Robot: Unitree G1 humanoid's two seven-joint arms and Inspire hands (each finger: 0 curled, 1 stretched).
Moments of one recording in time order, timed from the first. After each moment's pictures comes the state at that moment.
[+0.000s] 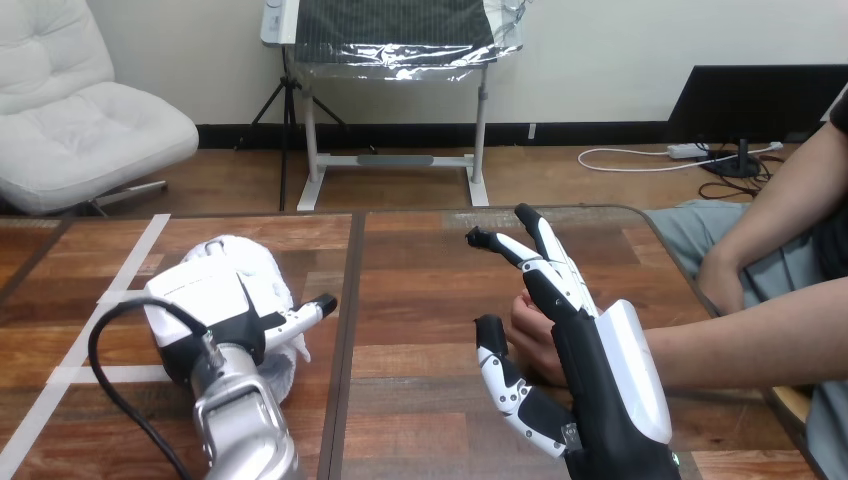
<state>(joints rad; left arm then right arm) -0.38 0.25 -0.50 0.43 0.84 0.84 0.26 0.34 -0.08 0.23 -0.20 -0.58 -0.46 -0.24</state>
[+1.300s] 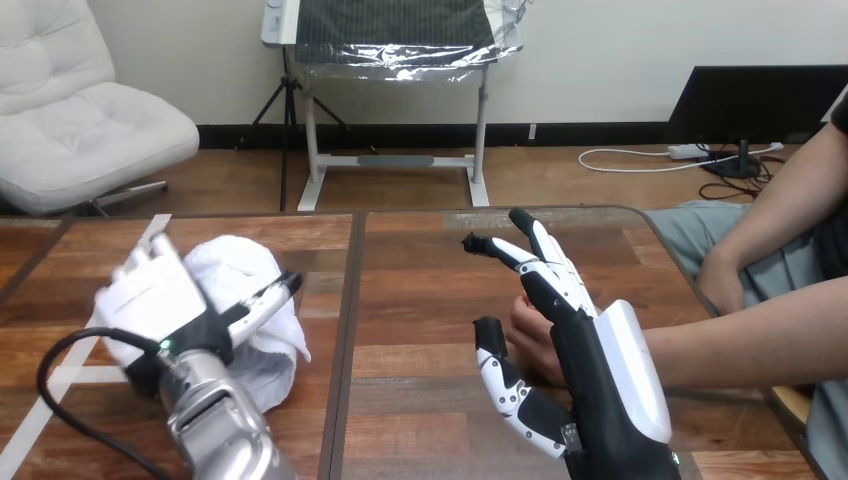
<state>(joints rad) -0.31 0.21 -0.34 0.31 0.81 0.90 0.27 0.34 -0.08 0.23 -0.20 -0.58 -0.46 -0.22</state>
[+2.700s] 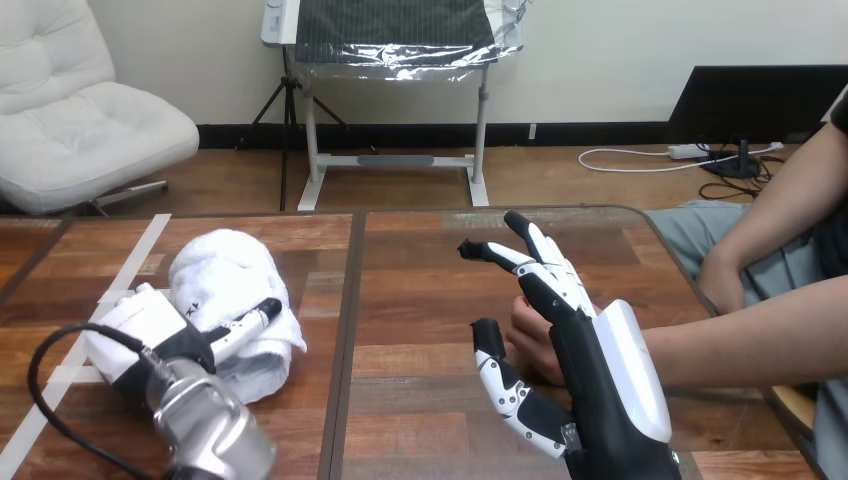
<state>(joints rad) -0.48 0.22 -0.28 0.70 0.67 0.79 0.28 0.34 -0.08 0.22 -0.20 -0.58 -0.46 -0.21</state>
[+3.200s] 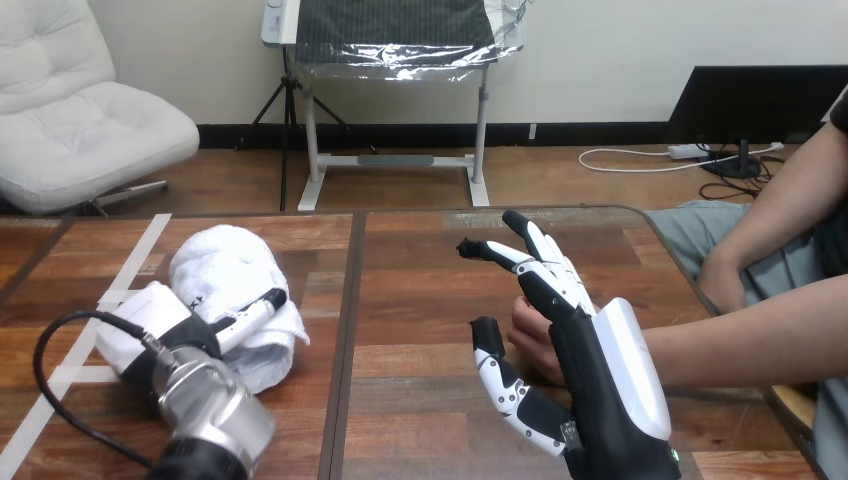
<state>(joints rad) -0.58 0.21 -0.25 0.84 0.57 0.71 0.28 0.34 -0.09 0.22 -0.20 -0.58 -0.46 -0.21</state>
